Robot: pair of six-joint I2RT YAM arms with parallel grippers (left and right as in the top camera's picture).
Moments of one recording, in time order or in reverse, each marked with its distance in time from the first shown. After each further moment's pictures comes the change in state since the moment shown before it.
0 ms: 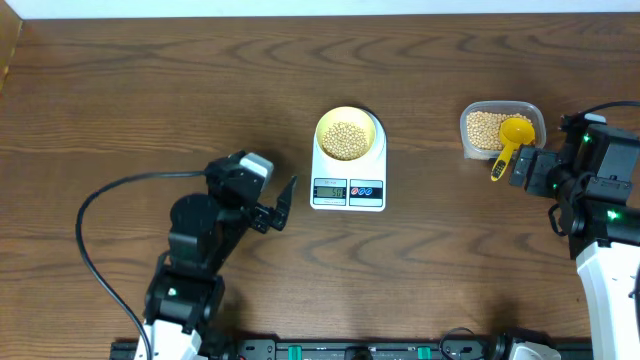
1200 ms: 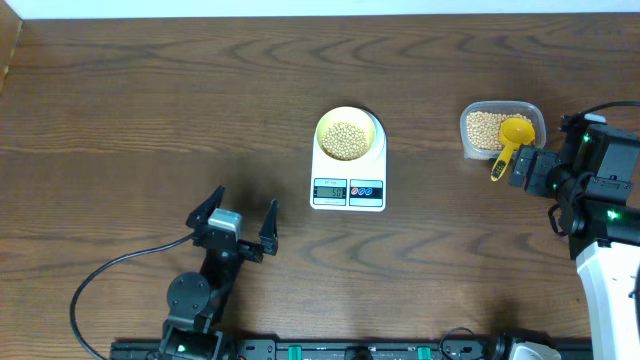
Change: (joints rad) left arm 0.014 -0.517 -0.436 0.203 -0.129 -0.177; right arm 0.000 0.000 0.000 -0.001 0.000 0.000
